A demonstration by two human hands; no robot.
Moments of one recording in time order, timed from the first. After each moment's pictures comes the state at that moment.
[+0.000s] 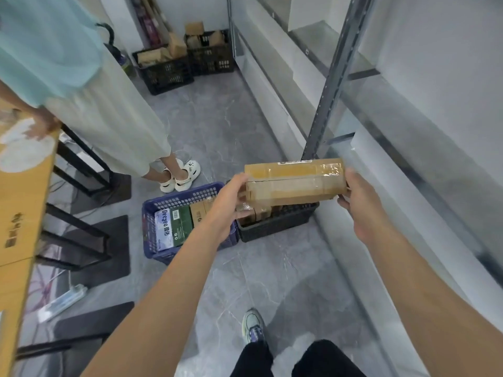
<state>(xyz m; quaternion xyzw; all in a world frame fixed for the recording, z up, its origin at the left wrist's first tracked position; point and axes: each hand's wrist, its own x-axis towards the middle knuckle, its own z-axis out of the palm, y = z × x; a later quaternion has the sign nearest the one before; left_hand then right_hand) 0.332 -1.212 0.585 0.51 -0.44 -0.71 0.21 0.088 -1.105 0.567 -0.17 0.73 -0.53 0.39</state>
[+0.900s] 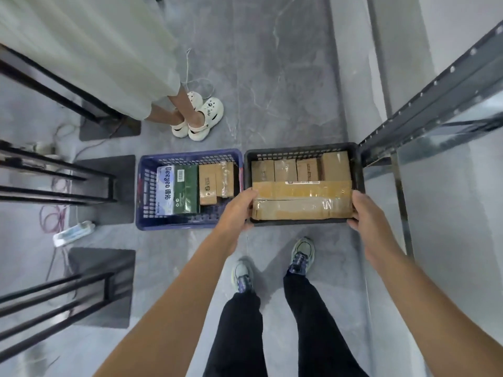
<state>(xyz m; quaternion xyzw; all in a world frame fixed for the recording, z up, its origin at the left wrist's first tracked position) 0.215 -1.427 0.352 0.68 -0.28 -0.67 0.12 -0.044 -1.358 0.321 -0.17 0.75 -0.32 0.55</state>
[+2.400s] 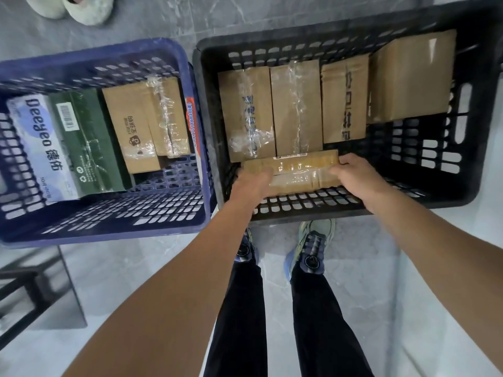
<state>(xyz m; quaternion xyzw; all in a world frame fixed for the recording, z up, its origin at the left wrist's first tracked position) 0.180 -1.496 -0.095 0.75 -0.25 -0.59 -0.16 -0.030 -1.457 -0.104 -0.22 0.79 0.03 0.57</state>
